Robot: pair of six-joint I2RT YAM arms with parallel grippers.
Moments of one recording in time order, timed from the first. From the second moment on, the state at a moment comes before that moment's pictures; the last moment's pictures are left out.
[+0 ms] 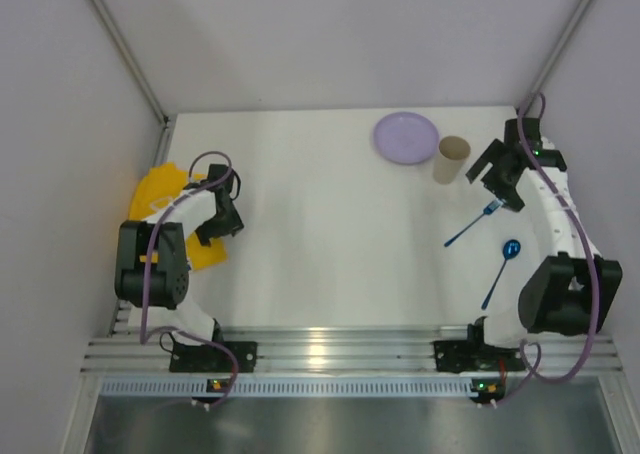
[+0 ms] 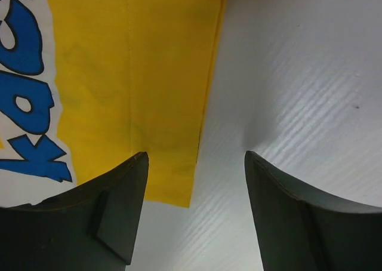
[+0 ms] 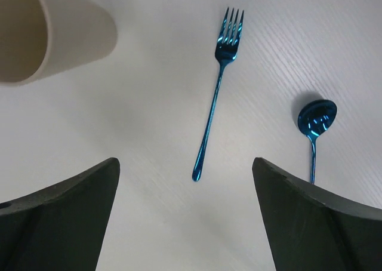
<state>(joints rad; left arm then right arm) -0.07 1.62 1.00 -0.64 -0.34 -0.56 -0.09 1.54 1.33 -0.86 0.20 0.60</state>
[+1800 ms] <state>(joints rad) -0.73 1.84 1.65 -0.73 -0.26 -0.44 -0.07 1.11 1.21 -1.16 0.09 0.59</state>
